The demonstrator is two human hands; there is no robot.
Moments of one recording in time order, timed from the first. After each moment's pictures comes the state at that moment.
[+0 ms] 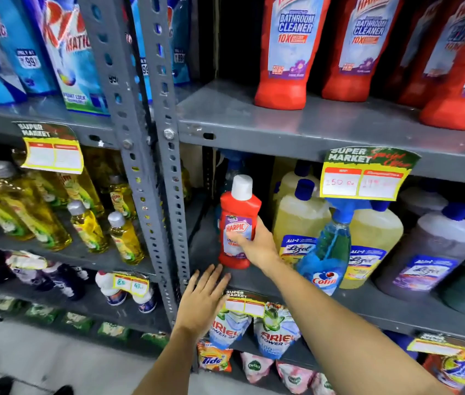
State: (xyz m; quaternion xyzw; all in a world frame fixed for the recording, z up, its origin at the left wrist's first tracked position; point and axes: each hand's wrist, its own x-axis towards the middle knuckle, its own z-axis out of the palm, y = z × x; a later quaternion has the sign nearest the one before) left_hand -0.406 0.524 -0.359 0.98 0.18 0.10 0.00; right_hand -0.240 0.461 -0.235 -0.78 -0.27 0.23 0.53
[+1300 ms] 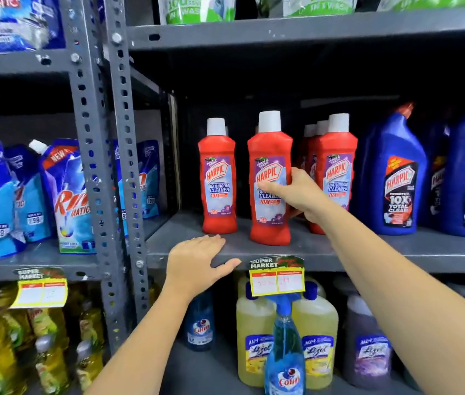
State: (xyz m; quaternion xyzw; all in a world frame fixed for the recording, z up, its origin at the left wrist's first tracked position) left_hand -0.310 0.521 -0.020 0.82 0.02 0.55 -0.12; right_hand -0.181 0.328 0.125 -0.71 -0.37 0.01 0.60
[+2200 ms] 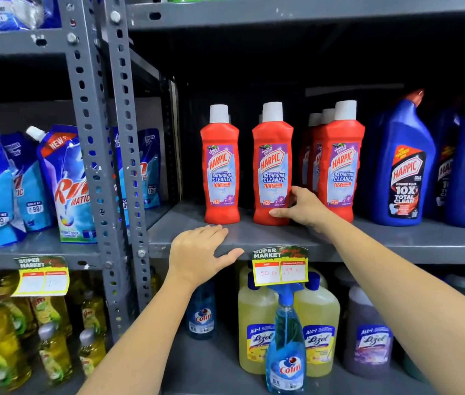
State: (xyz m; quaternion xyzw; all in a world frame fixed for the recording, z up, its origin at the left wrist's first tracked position) left_hand -0.303 0.527 -0.025 0.77 0.00 0.61 -0.17; right_hand -0.126 0.338 0.065 -0.78 -0.38 -0.01 0.49
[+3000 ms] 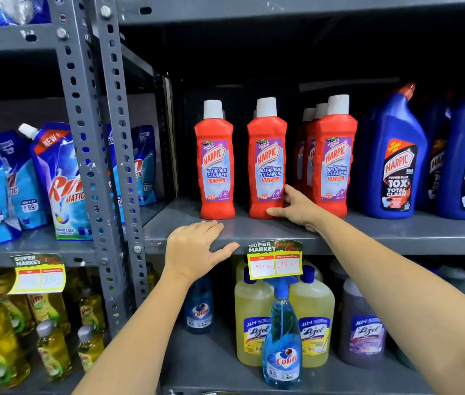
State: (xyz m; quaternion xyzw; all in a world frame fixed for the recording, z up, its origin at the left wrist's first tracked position) left_hand -0.304 0.526 -0.024 0.78 0.00 0.61 -0.17; right_hand -0.123 0.340 0.052 -0.73 -0.40 0.09 0.55
